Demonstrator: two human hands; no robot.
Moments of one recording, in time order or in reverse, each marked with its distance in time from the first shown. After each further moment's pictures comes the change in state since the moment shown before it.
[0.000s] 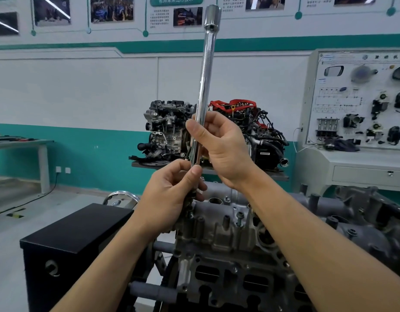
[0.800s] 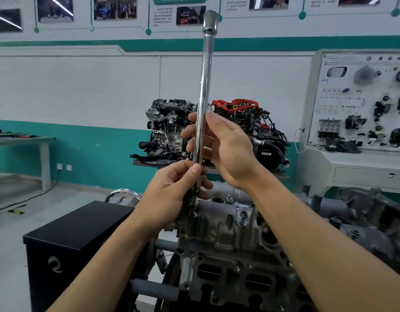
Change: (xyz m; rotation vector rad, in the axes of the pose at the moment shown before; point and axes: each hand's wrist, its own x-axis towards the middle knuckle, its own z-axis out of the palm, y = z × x) left_hand -0.001 0.000 -0.006 -0.078 -0.047 -0.054; right_hand -0.003 -0.005 0.001 0.011 -0.083 0.096
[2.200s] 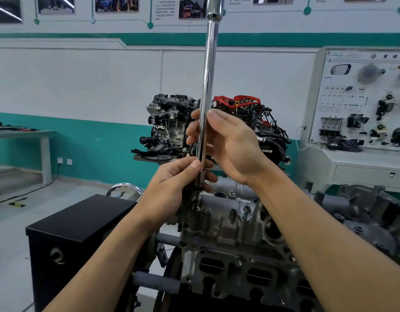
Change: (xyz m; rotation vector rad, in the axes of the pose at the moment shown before) left_hand -0.003 0.001 -0.002 -0.092 -0.033 -0.016; right_hand -0.002 -0.002 -0.001 0.104 -0.096 0.064
